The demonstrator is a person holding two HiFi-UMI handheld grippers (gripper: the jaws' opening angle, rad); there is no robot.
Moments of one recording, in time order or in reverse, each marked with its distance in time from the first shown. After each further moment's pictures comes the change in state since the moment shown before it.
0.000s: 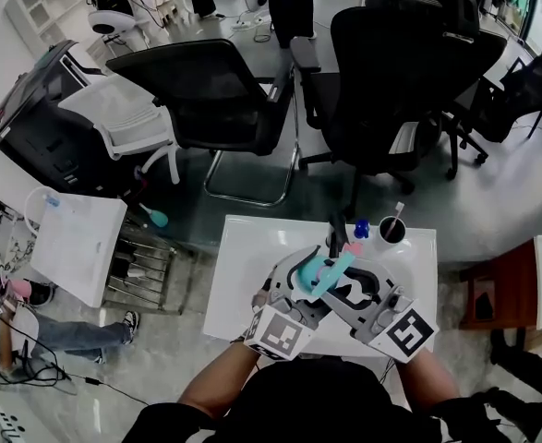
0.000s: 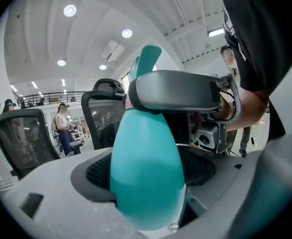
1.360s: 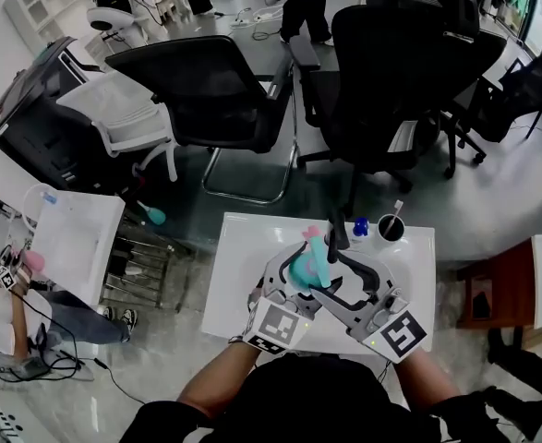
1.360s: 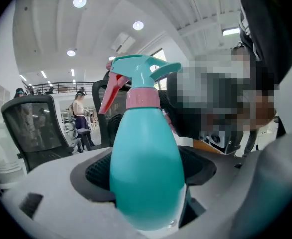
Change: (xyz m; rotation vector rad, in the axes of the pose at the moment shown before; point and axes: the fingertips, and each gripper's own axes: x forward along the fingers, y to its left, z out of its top) left arm -0.005 0.015 -0.027 -0.113 0.079 0.073; right arm 0.000 -0.001 -0.013 -0.024 0.014 -0.062
